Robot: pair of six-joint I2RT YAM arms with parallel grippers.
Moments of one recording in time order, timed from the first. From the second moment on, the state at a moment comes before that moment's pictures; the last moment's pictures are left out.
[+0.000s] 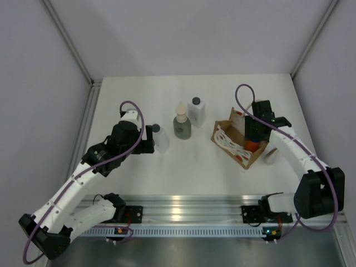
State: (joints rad) left arm -0.60 0.89 0.97 -0.76 -0.28 -0.43; right arm 0.20 1.31 1.00 -0.70 0.23 0.18
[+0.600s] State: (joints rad) left arm -0.60 0.89 0.97 -0.76 -0.28 -0.43; right arm 0.20 1.18 0.99 -0.70 0.16 0.17
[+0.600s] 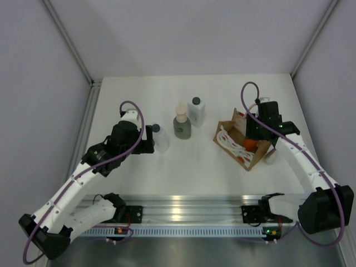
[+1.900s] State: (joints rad) left arm -0.60 0.83 0.96 -0.76 -0.42 -0.43; right arm 0.72 1.29 1.57 -0.88 0.23 0.17
